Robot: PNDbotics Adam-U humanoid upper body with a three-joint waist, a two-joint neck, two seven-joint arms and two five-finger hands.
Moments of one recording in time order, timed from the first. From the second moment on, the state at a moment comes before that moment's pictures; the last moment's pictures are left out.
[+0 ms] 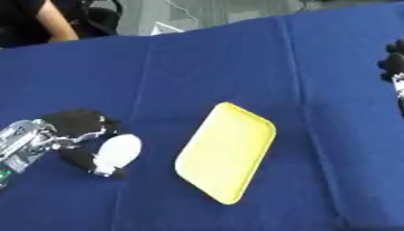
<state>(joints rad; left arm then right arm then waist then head) -0.37 0.76 -0.46 -1.60 -0.91 -0.12 -0.52 -0.16 -0.34 -0.15 -1.89 0.21 0.06 0.13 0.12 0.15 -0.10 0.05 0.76</state>
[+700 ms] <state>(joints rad) -0.37 0.74 -0.46 -1.59 -1.00 -0.03 -0.42 -0.16 -0.34 -0.15 -1.89 0.21 0.06 0.13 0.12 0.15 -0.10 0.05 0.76</state>
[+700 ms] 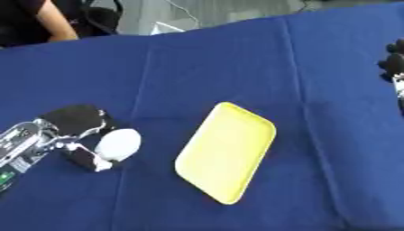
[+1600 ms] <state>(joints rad) -0.37 0.73 -0.44 -1.61 -0.91 0.04 -0.36 -0.16 -0.34 -0.15 -1.89 0.21 0.06 0.13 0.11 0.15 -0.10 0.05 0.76</state>
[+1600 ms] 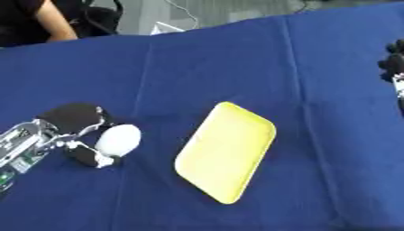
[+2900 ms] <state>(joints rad) -0.49 0.66 -0.36 -1.76 -0.63 0.20 -0.31 -0.16 -0.34 -0.15 -1.89 0.21 0.06 0.13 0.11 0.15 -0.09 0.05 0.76</state>
